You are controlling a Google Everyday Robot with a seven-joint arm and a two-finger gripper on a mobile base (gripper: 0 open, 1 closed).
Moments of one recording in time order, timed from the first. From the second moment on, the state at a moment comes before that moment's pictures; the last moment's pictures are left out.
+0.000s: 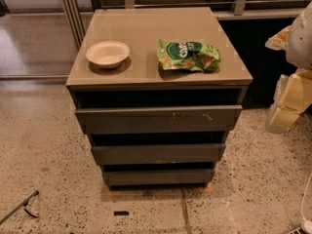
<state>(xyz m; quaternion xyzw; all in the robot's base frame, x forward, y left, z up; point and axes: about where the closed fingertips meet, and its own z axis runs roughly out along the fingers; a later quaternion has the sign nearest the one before) 0.440 -0.215 0.971 -0.60 0.78 -0.03 0.17</state>
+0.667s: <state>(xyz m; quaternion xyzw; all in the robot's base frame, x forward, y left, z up) 0.458 -0.198 0.885 -0.61 0.78 0.01 0.17</state>
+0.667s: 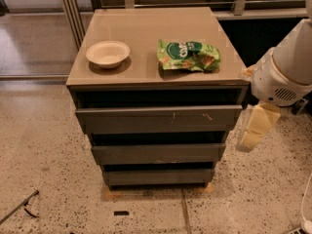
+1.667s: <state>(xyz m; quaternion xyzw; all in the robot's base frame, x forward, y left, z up) 0.465 -0.188 0.808 -0.62 0.77 0.04 0.15</state>
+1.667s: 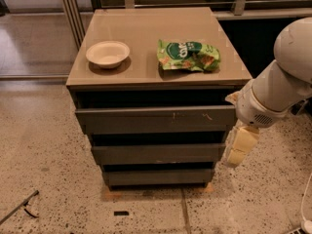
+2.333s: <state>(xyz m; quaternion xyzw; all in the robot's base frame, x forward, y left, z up) 0.501 -0.190 0.728 -0.61 0.76 0.06 0.20</state>
